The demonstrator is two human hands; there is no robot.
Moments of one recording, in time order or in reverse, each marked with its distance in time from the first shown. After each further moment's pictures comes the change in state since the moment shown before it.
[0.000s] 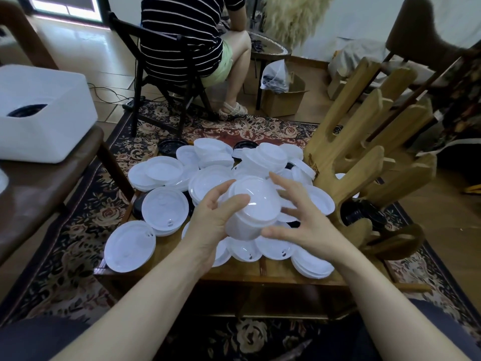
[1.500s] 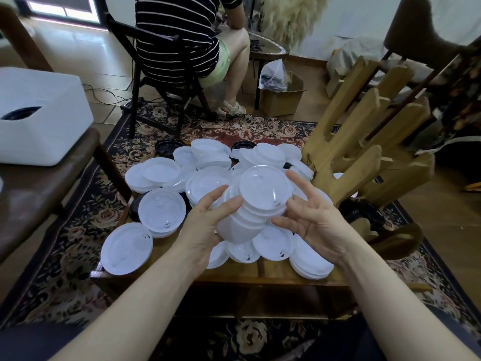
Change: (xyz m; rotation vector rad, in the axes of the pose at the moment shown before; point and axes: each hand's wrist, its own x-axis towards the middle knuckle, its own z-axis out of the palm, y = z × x) left_hand -0.005 0.005 -0.002 -0.029 0.001 -0.082; right_hand 0.004 0.005 -0.013 0.886 0.068 0.287
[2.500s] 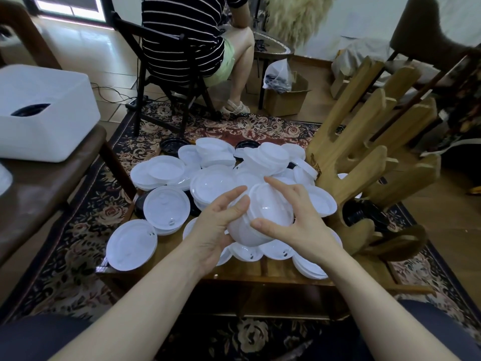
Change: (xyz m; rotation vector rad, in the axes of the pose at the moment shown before) left_hand 0.000 -0.005 0.003 0.013 -0.095 -0.029; right_hand -0.004 0.015 0.028 -0.960 0.094 -0.218
